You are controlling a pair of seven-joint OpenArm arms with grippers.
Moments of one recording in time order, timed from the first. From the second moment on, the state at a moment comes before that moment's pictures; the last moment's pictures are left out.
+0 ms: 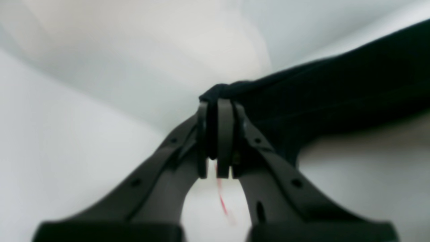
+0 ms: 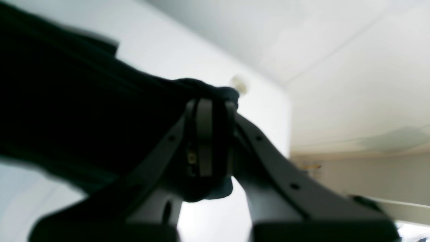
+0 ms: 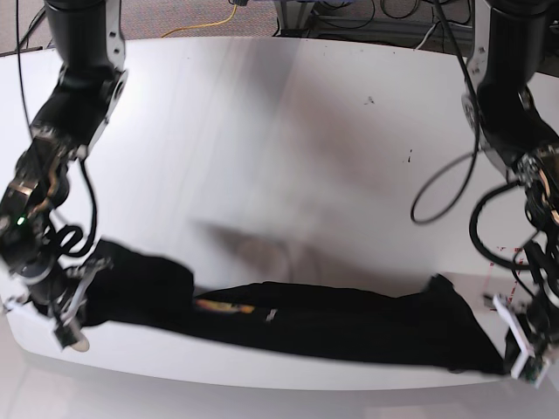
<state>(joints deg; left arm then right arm) -34.9 -19.3 -16.5 106.7 -12.0 -42.4 68.7 27.0 20.3 17.7 104.8 11.3 40.6 -74.5</state>
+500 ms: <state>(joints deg) -11.0 -19.2 -24.0 109.3 -12.0 -42.4 68.2 7.7 14.4 20.0 110.1 11.3 40.6 -75.3</state>
